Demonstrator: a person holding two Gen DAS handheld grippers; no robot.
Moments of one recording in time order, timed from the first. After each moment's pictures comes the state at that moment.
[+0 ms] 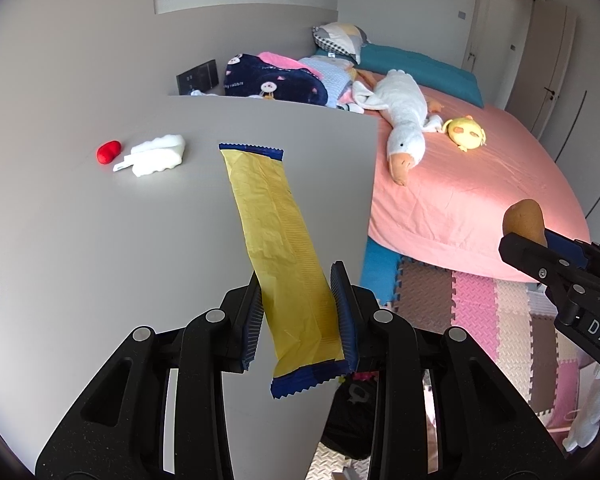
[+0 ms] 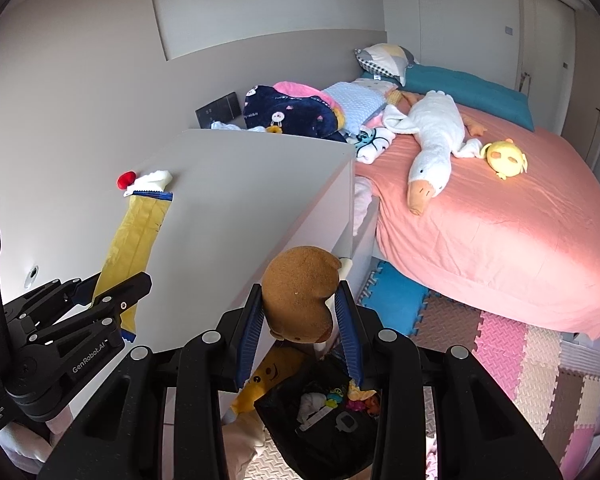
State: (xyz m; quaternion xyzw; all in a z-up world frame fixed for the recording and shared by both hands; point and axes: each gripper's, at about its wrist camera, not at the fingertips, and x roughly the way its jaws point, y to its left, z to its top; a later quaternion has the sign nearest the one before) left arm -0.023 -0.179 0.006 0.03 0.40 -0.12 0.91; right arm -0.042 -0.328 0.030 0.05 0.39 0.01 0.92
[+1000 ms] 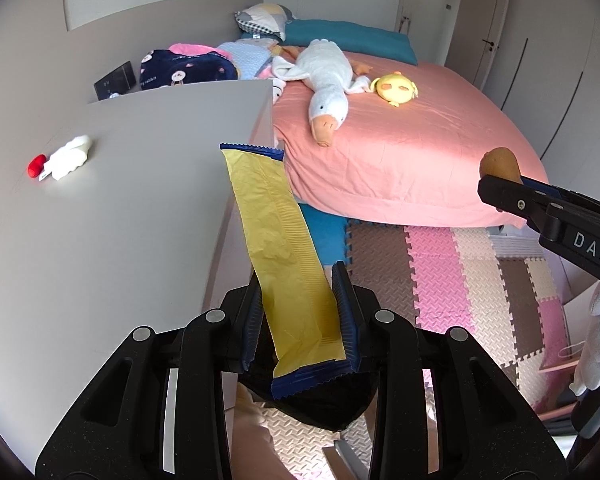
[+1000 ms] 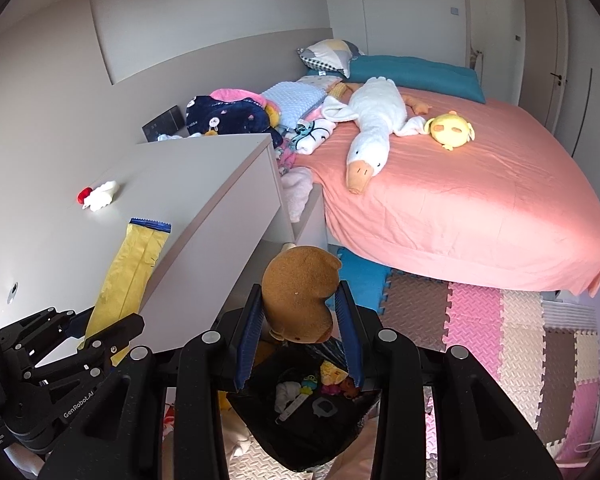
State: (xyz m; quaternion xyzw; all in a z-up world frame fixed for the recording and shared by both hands) left arm -0.070 -0.250 -0.015 0.08 0.43 -0.23 0.87; right arm -0.097 -0.405 0.018 0.09 0.39 -0.07 0.91
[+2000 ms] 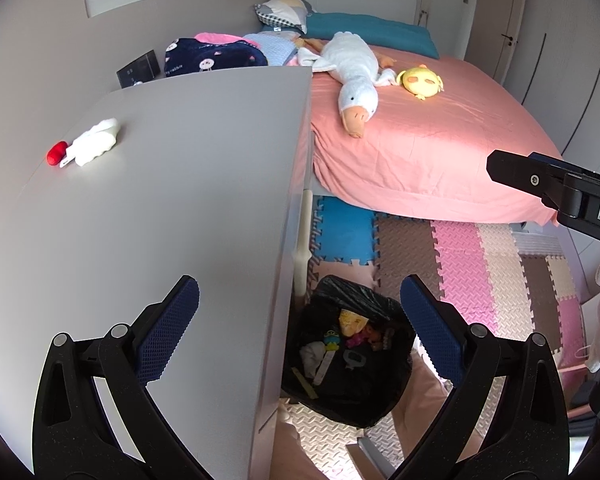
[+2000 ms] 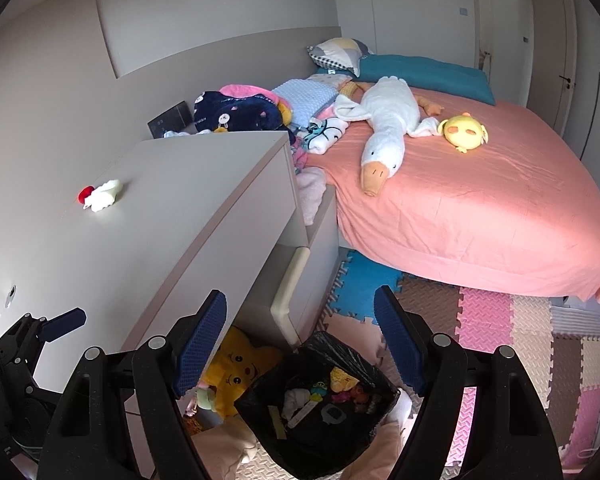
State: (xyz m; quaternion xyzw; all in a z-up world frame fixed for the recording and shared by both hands) left arm -0.051 -0.211 -0.031 0.09 0.43 -0.19 0.88; right arm -0.060 -0.375 0.006 0.09 0.39 -0.04 0.92
